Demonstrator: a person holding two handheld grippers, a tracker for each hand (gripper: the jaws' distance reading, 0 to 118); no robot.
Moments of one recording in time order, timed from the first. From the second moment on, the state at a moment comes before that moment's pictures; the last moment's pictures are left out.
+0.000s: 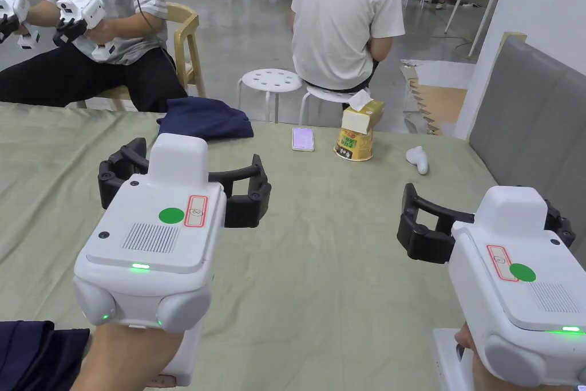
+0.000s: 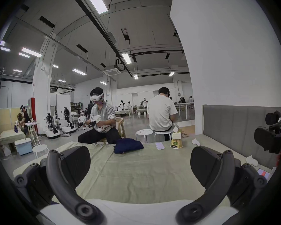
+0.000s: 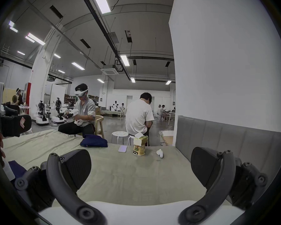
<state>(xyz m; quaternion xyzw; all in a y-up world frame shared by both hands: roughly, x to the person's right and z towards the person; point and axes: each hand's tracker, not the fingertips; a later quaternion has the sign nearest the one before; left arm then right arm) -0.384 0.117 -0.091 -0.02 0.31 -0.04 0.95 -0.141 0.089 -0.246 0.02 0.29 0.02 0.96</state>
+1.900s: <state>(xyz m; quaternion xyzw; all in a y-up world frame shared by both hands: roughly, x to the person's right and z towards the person) -0.393 0.138 -0.090 -0.07 0.34 0.03 0.94 -0.140 0.096 -0.252 0.00 0.29 0.00 0.96</state>
